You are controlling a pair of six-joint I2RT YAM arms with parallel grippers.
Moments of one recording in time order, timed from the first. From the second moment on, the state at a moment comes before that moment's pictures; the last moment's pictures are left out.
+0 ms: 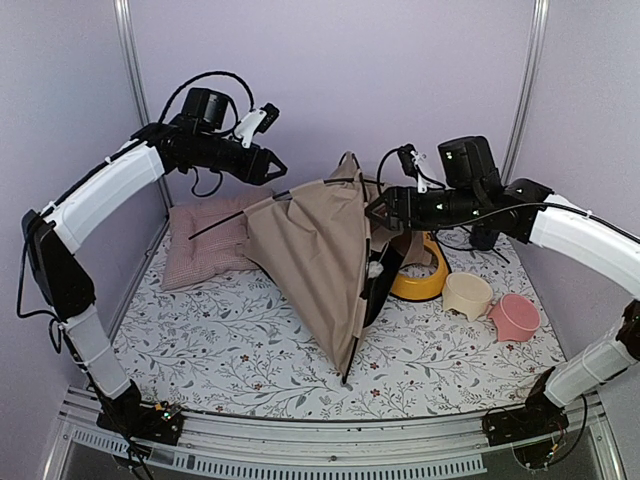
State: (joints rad) left arm -0.50 1.76 1.87 -0.68 0.27 0.13; right arm 0.73 1.41 1.34 -0.42 -0.13 0.45
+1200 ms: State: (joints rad) left arm -0.63 1.79 1.82 -0.68 0.31 0.25; right arm 0.85 1.59 1.67 -0.68 0.06 0.40
